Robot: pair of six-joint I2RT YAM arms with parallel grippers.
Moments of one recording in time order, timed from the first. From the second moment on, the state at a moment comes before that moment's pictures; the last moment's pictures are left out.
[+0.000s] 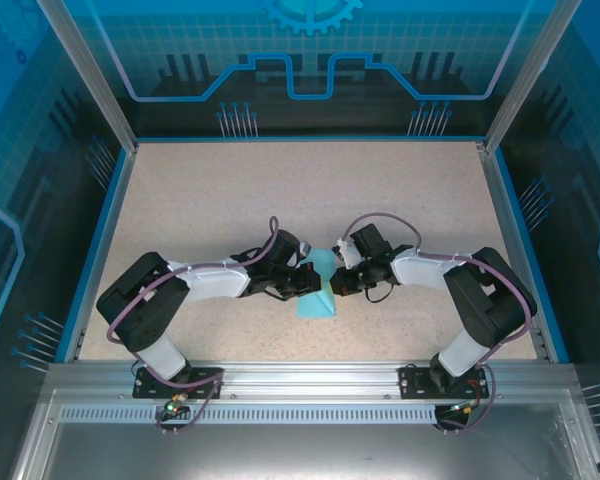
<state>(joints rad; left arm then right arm) -0.72 1.66 0.77 0.03 0.44 -0.97 0.54 1.63 0.73 -0.23 -0.47 0.30</state>
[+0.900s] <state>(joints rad) -0.72 1.73 0.73 0.13 0.44 -0.98 0.54 1.64 0.74 -0.25 -0.47 0.30</state>
